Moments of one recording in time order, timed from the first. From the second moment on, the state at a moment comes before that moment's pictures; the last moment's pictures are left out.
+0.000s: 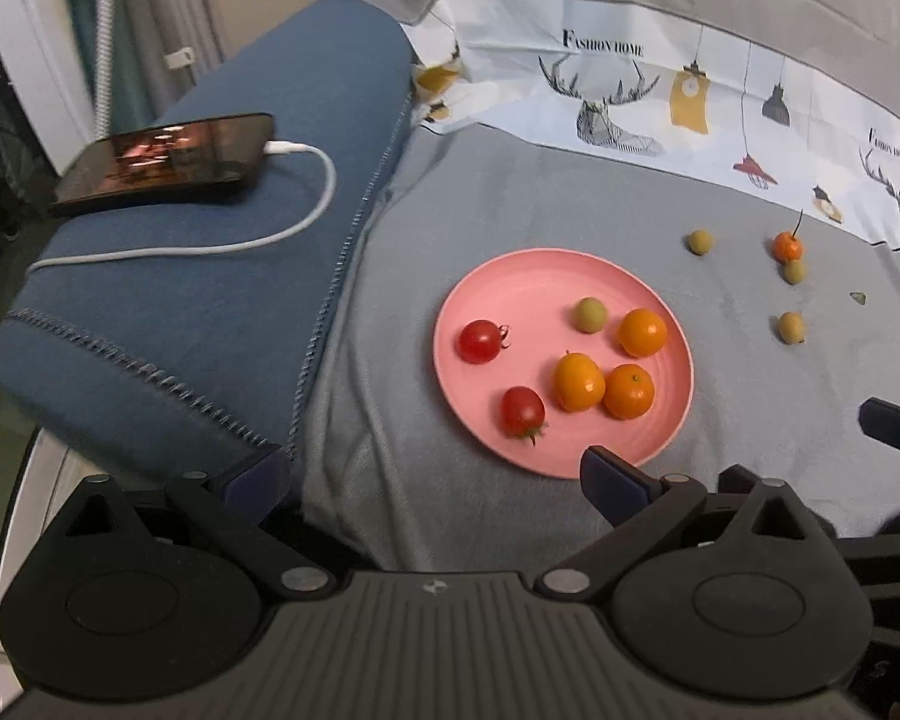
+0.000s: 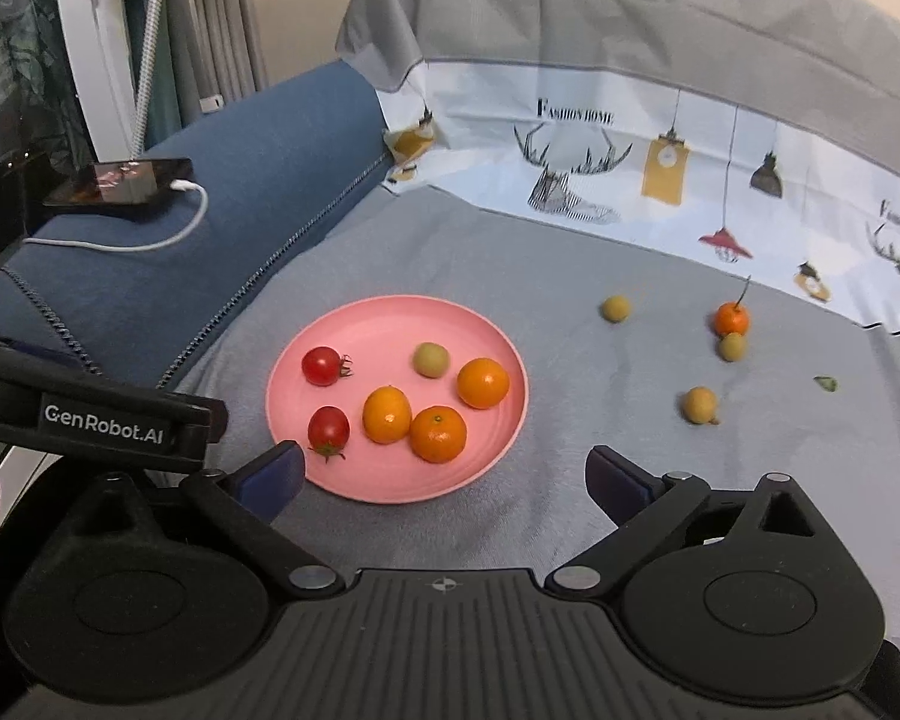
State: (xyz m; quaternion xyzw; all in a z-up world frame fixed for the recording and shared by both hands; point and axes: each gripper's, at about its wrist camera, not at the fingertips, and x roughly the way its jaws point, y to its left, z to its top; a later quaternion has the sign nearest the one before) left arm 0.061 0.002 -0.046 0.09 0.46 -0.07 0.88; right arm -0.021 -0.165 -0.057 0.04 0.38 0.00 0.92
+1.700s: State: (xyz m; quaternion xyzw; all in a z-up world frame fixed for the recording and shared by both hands) left arm -0.016 0.012 0.000 0.09 0.41 -0.06 0.91; right arm -0.109 -0.161 -0.007 0.02 0.29 -0.01 0.96
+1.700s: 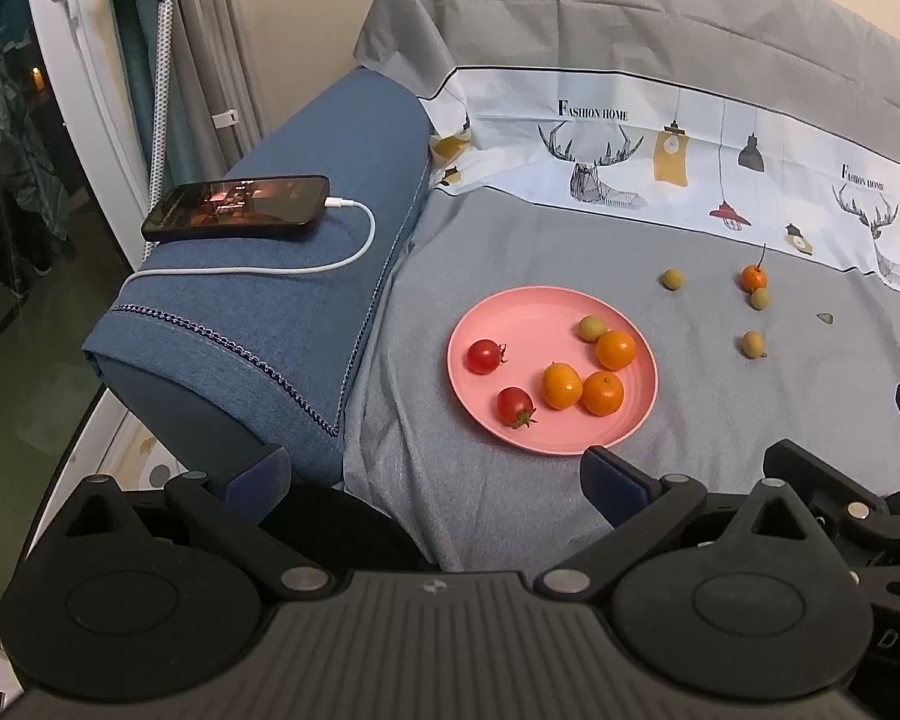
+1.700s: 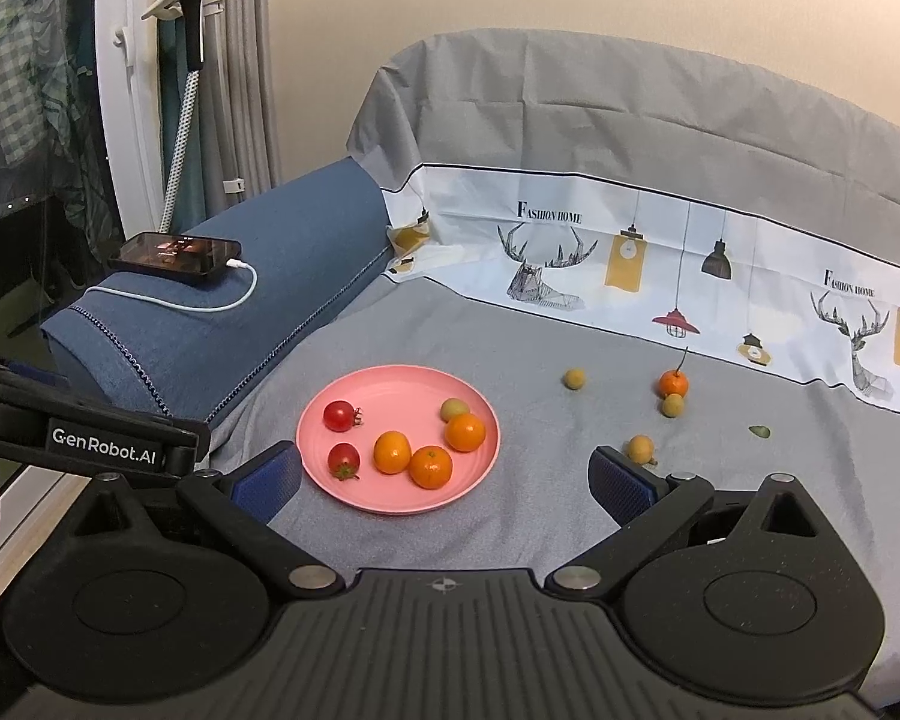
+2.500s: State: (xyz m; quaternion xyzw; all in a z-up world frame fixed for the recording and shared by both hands) left arm 0.020 -0.032 -0.014 0.13 0.44 -0.08 0.89; right arm -0.093 -0.210 -0.035 0.09 0.31 -0.06 0.95
